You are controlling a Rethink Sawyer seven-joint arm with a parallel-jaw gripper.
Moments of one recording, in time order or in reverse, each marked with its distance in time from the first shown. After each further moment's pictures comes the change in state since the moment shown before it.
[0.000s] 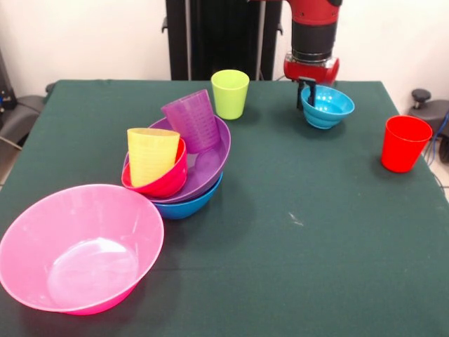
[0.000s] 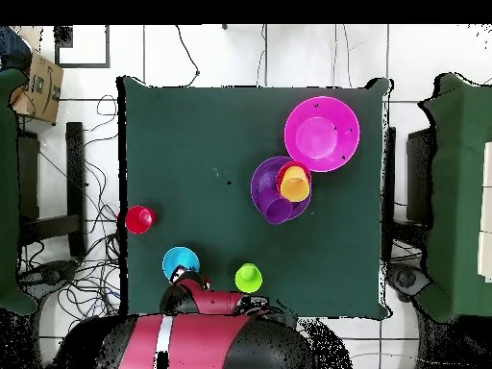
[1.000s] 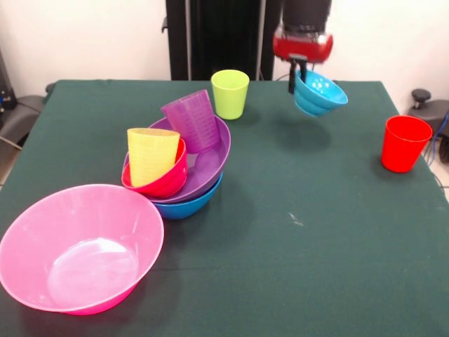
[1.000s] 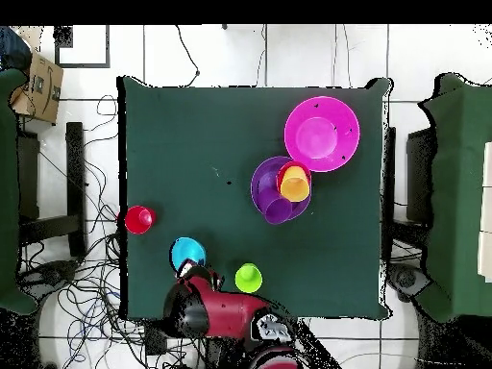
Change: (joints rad) arm -0.050 -0.231 -0.020 0.061 -0.016 0.097 0.000
